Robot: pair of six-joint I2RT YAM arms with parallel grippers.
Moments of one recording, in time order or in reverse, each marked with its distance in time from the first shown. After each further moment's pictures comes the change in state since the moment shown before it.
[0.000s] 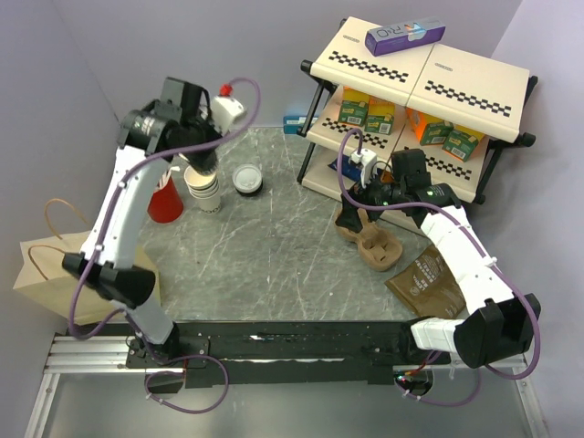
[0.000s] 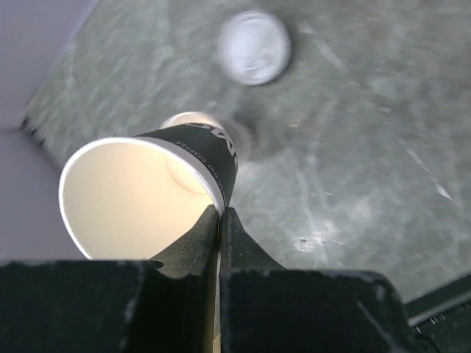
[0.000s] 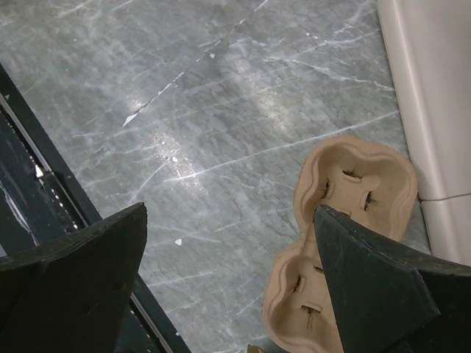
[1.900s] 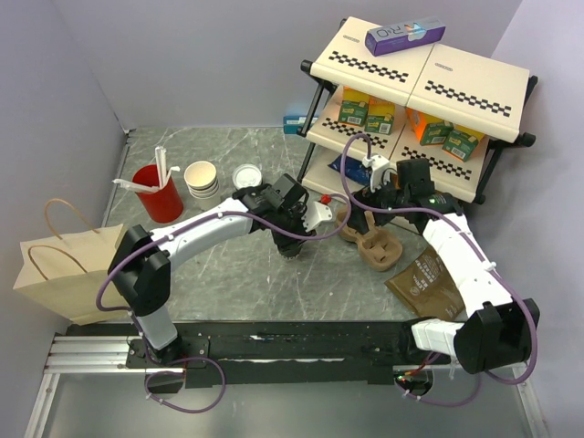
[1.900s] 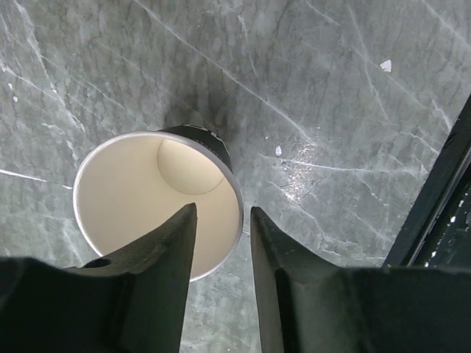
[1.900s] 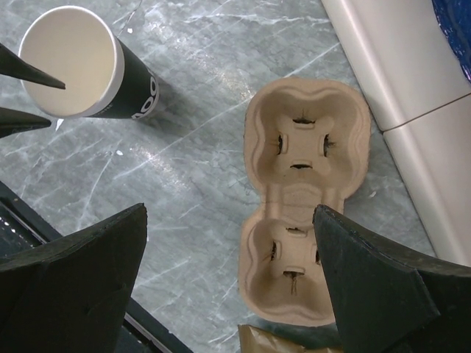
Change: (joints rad) left arm -0.507 0.009 -0.774 0.562 0.217 -0.028; right arm -0.055 -0.039 -0.110 0.053 0.182 0.082
